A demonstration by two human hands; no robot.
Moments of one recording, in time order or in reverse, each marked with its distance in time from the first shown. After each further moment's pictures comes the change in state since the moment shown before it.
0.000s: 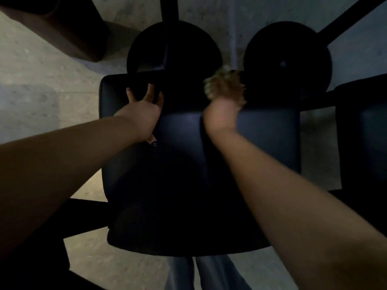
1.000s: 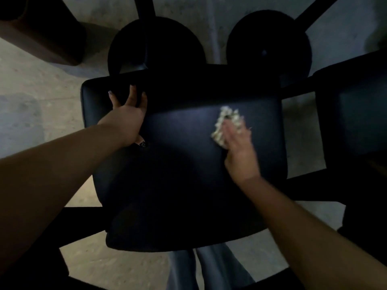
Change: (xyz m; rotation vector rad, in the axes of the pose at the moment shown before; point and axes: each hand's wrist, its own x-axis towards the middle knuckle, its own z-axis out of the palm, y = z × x) left_hand -0.008 0.000 -0.001 -0.031 -0.002 0.039; right_hand -0.110 0.092 -0.023 -0.078 -0.073 -0.175
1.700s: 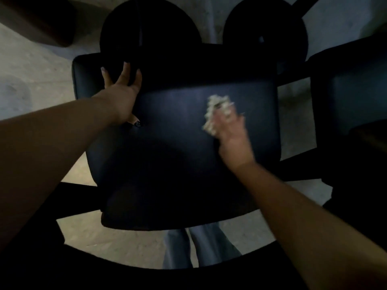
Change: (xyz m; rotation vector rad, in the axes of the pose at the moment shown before) left_hand 0.002 -0.007 0.009 -0.052 0.064 0.021; right_hand -0.011 -0.003 0.004 -0.203 -0.017 -0.084
